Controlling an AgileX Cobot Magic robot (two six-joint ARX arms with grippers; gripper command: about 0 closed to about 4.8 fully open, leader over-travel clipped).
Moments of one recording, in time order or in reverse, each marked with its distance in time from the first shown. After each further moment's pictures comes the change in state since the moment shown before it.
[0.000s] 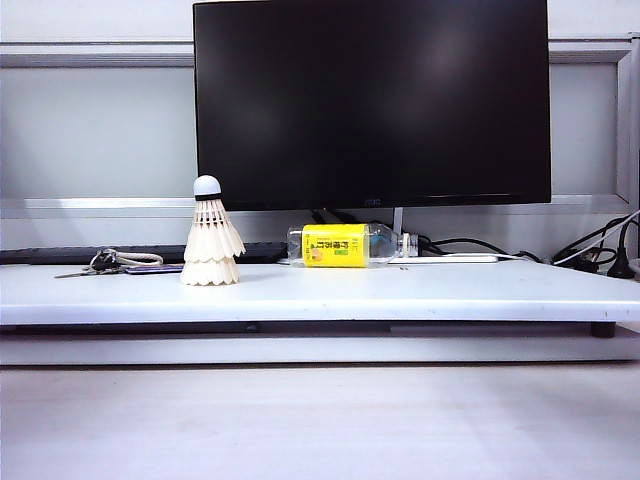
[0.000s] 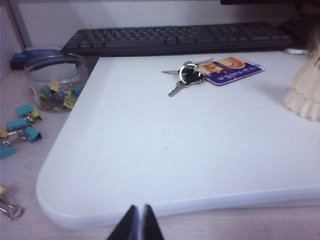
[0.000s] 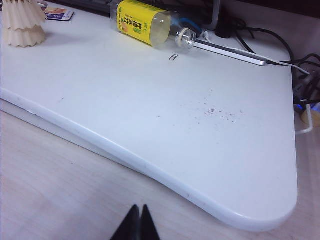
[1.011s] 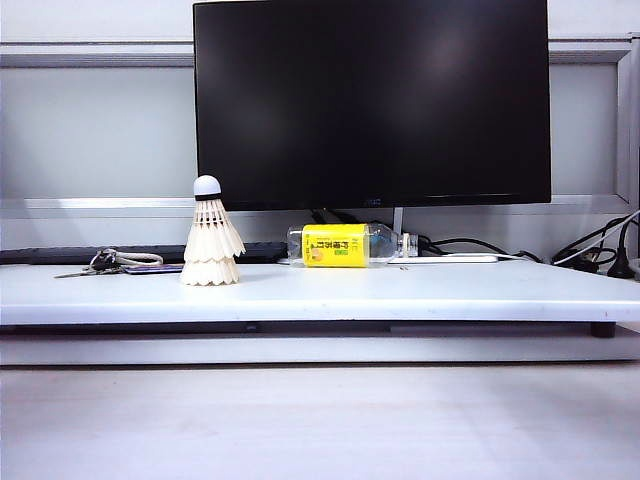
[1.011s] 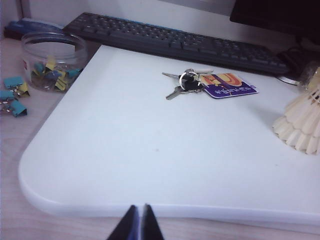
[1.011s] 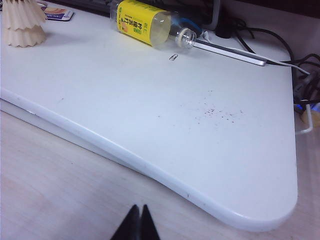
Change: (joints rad) left arm 0.000 0.000 0.000 0.000 -0.002 -0.221; right arm 0.000 0.000 0.000 0.000 0.000 0.000
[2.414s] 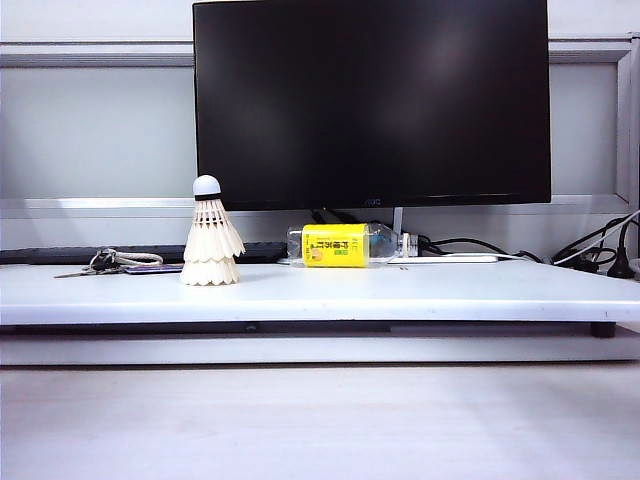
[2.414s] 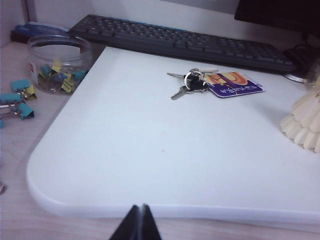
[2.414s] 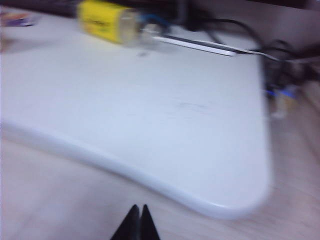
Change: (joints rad) left arm 0.000 0.000 0.000 -0.001 -0.017 0.023; right arm -0.001 0.000 0.000 0.003 0.076 0.048
